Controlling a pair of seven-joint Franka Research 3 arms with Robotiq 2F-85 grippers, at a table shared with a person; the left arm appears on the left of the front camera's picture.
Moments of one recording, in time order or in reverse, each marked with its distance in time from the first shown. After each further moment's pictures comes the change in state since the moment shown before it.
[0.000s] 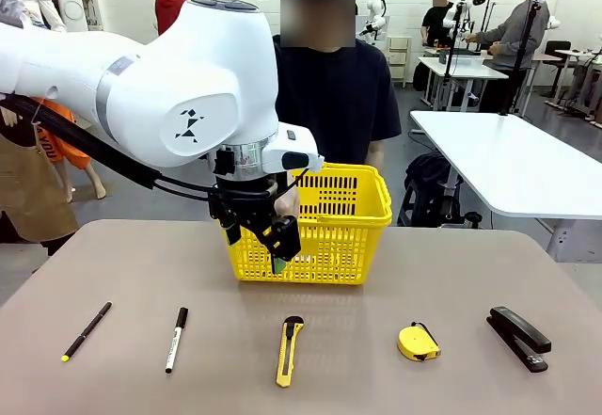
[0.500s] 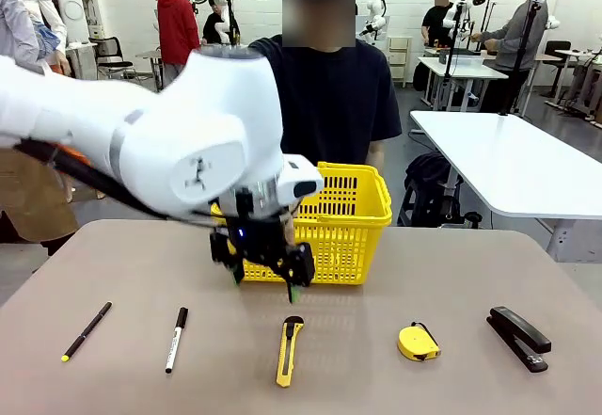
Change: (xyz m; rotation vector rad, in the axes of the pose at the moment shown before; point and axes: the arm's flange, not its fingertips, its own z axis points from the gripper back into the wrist) left arm -0.017 -0.029 -0.061 -0.068 0.024 0.344; right arm 0.000 0.000 0.000 0.000 0.001 0.000
